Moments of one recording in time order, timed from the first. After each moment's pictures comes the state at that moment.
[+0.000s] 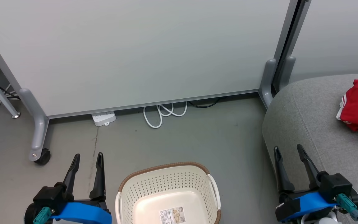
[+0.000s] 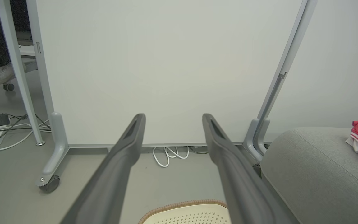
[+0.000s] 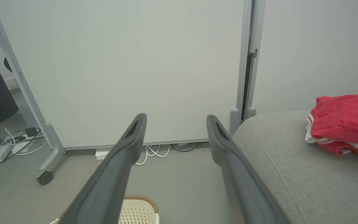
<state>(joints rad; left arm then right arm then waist) -0.12 0.05 -0.06 0.29 -0.24 -0.08 -0.26 -0.09 -0.07 0.01 0.28 0.09 0.13 -0.26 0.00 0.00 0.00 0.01</state>
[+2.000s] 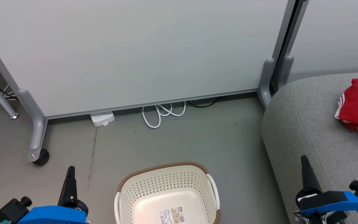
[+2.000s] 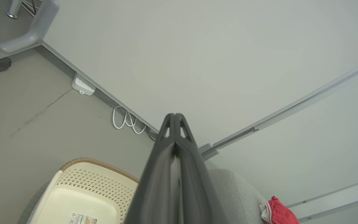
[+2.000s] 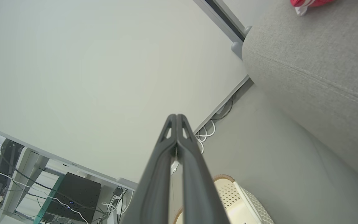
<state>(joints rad) -0.09 0.04 0.02 0.30 -0.95 -0.10 -0.06 -0.08 -0.06 -0.05 0.29 0.87 0.13 -0.07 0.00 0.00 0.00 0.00</state>
